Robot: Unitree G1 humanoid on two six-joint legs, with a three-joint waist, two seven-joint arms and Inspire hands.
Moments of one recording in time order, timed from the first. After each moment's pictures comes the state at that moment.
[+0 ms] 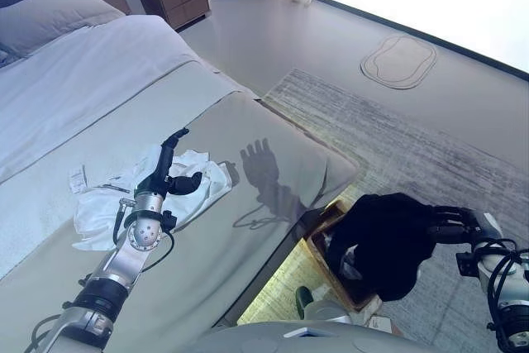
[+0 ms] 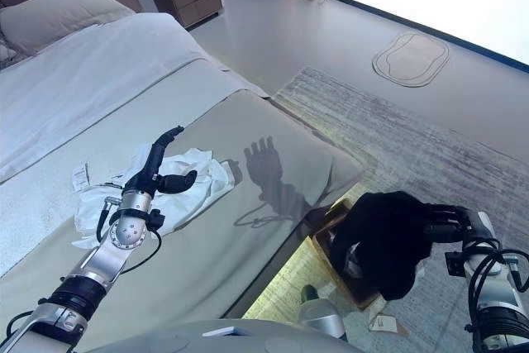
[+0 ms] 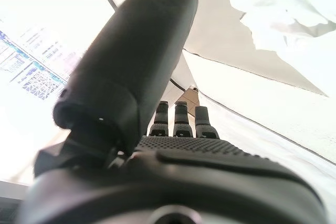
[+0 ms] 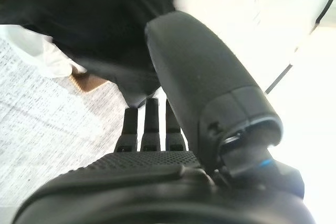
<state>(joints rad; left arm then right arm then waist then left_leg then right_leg) -0.09 0.56 -0.24 0.38 0.16 -0.20 0.36 0.02 -0.69 -0.14 0.66 0.14 0.11 -0.02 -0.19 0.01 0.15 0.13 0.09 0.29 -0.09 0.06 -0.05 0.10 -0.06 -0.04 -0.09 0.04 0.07</state>
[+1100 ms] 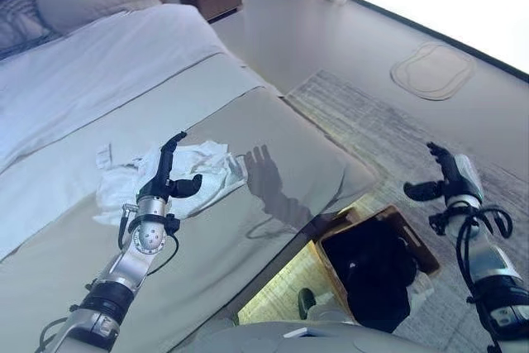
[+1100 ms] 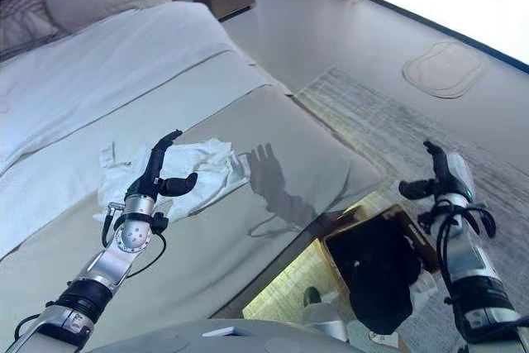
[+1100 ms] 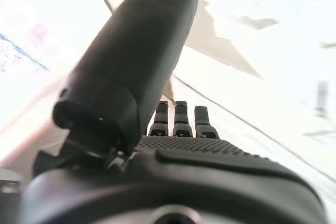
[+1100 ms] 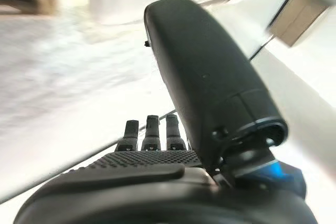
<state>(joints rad) -0.09 0.52 -0.25 0.42 0.16 -0.19 0.41 -0.16 -0.69 0.05 0.42 -0.20 0.11 -0.24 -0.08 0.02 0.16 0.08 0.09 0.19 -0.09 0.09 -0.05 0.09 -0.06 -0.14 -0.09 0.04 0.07</state>
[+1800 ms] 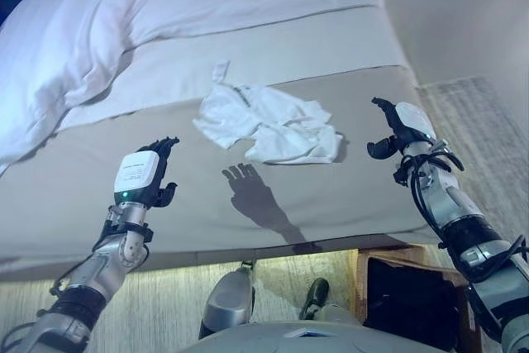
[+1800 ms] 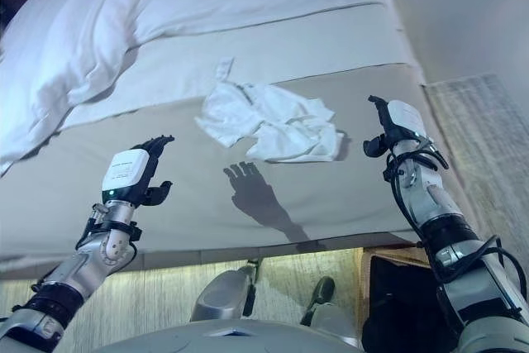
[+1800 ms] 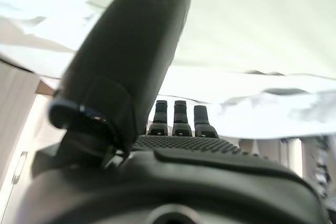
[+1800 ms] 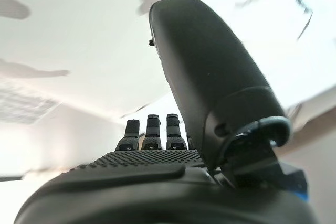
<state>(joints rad) -0.06 0.73 -0.29 0.43 0.62 -0.19 0.58 -0.52 -0.70 0.36 0.56 -0.37 0.14 -0.20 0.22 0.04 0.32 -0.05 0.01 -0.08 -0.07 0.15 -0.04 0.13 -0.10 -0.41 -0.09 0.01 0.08</state>
